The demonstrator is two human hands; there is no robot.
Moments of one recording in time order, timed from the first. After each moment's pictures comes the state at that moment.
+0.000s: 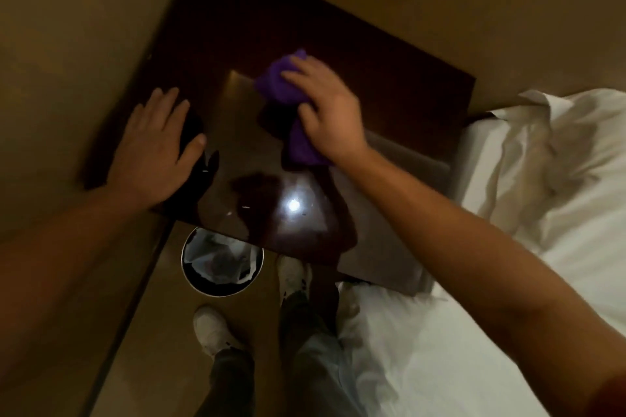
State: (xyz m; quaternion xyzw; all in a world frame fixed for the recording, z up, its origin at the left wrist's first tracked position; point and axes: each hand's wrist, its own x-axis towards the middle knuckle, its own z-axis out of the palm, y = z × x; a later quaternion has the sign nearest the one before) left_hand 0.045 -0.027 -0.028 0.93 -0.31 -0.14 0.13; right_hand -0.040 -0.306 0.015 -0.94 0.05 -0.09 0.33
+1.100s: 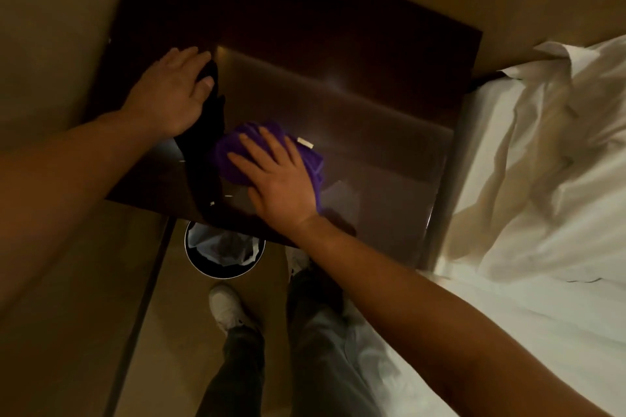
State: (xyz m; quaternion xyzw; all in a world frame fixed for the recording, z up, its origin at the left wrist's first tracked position) left_hand 0.086 -0.114 -0.025 0.91 -0.29 -0.26 0.12; right_hand -0.128 -0.231 -0.046 -0.97 0.02 0.06 0.22
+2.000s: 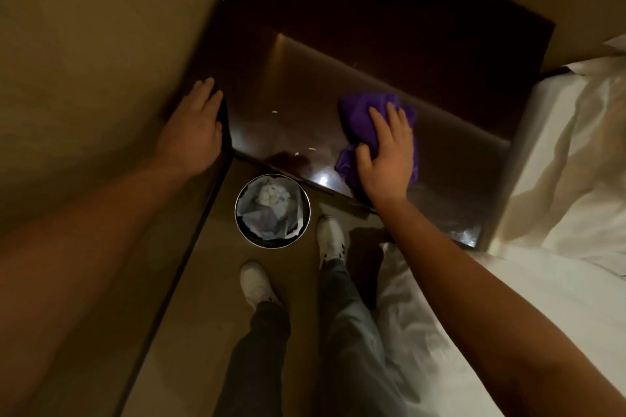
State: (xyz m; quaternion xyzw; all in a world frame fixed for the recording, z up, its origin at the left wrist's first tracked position) left_hand 0.014 0.066 -0.048 0.93 -0.28 -0.20 0.12; right_hand -0.166 -0.212 -0.052 -0.92 0.29 -0.04 0.27
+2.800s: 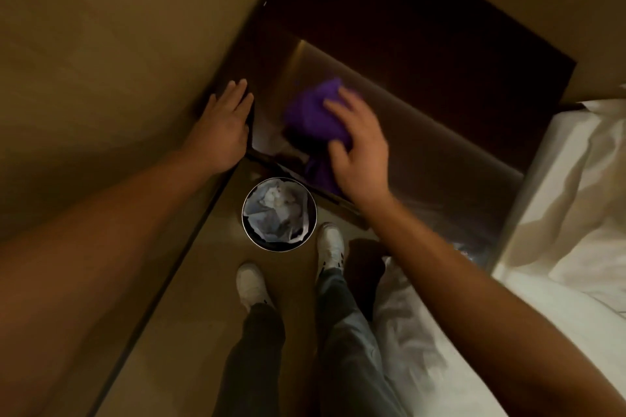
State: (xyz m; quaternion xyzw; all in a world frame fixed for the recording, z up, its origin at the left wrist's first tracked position) left_hand 0.019 0.068 -0.046 0.92 -0.29 -0.22 0.15; right_hand -0.110 -0.147 -0.006 -0.90 0.11 -0.10 0.41
